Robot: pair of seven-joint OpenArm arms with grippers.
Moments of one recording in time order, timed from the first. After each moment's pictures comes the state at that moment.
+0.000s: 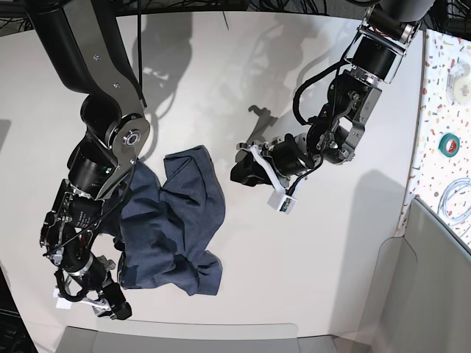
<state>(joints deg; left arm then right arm) -14.6 -17.3 27.4 82.3 -51.1 -12.1 38.1 51.2 -1.2 43.4 48.8 24.4 8.5 -47.5</state>
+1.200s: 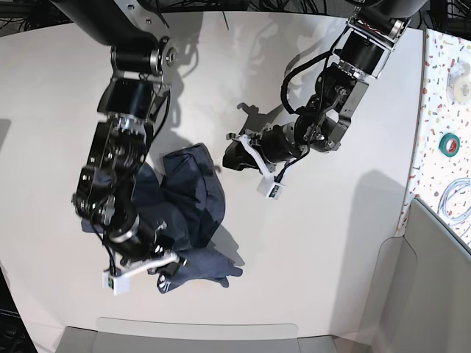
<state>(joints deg) -12.8 -14.3 27.9 76.3 -51.3 -12.3 36.5 26.4 -7.4 12.9 92.9 24.3 0.4 -63.0</state>
